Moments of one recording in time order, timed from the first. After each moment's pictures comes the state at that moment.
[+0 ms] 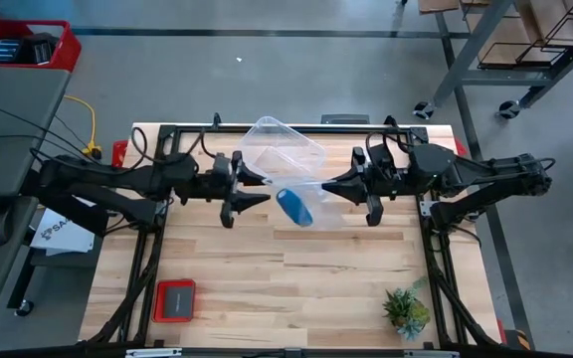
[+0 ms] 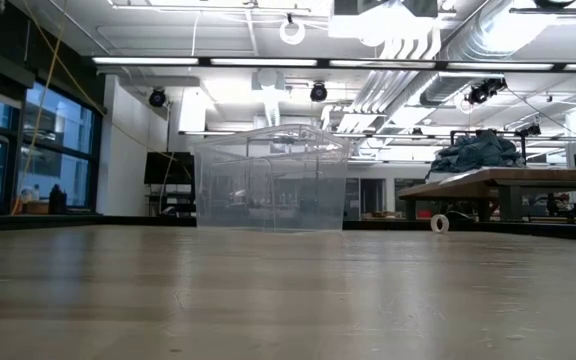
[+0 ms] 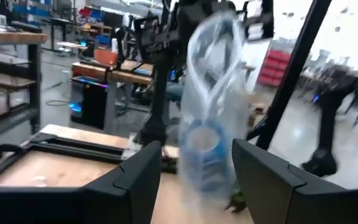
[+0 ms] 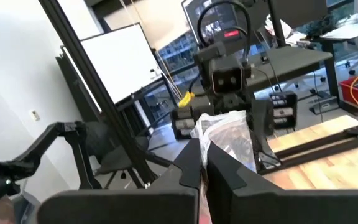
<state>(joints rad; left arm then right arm) -0.07 1.10 0.91 0.24 -0.05 -0.21 0.16 1.15 1.22 -0.02 0.07 0.39</state>
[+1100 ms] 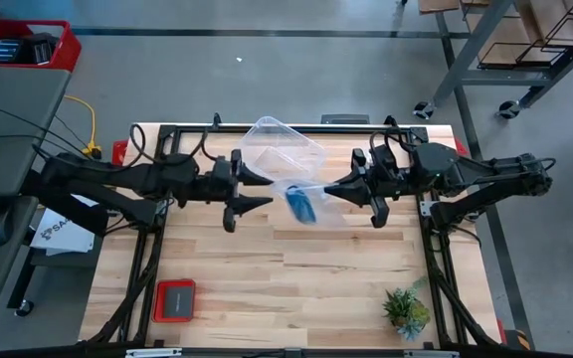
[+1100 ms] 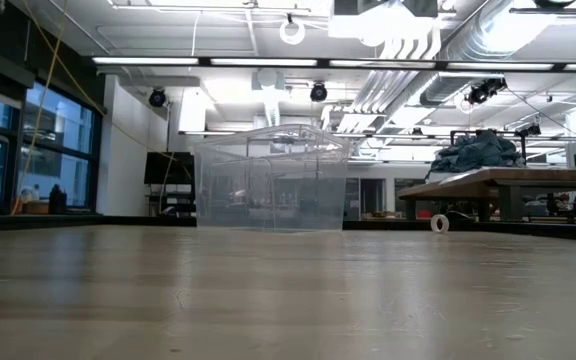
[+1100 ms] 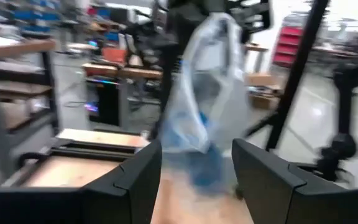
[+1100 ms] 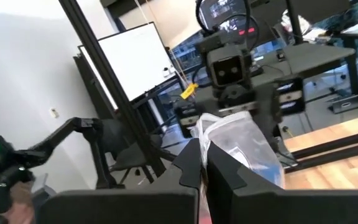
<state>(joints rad) -0.13 1.13 1.05 0.08 -0.14 -0.11 0.16 1.14 1.22 -0.01 0.01 0.40</state>
